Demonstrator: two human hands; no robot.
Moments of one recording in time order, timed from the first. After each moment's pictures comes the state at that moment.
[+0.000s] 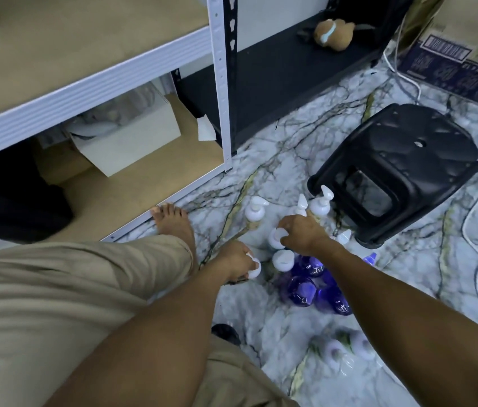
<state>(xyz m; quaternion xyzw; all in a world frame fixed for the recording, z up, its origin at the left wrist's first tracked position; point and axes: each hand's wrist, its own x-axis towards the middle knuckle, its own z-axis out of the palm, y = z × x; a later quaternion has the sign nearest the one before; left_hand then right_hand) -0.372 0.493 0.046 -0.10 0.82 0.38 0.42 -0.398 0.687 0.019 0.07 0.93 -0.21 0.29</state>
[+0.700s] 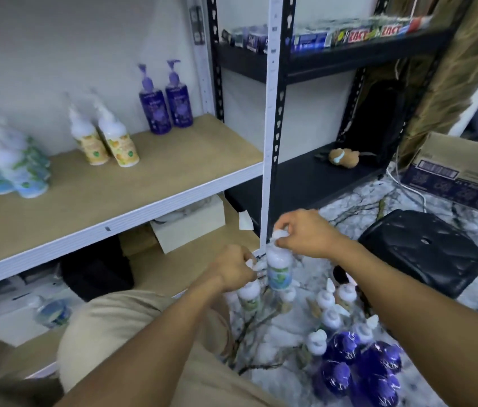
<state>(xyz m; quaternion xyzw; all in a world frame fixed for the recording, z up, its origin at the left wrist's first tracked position) -0.406 0.402 0.215 0.05 0.93 0.31 0.17 -0.431 0.605 0.260 -0.11 0.96 -0.24 0.06</state>
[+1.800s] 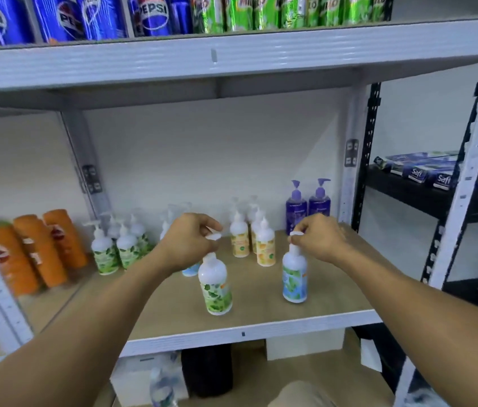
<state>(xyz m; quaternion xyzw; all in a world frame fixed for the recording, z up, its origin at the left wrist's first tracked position) -0.435 0.106 0.468 -0.09 0.92 0.31 -0.20 -0.591 0.340 0.429 -0.18 0.93 -0.31 -0.08</state>
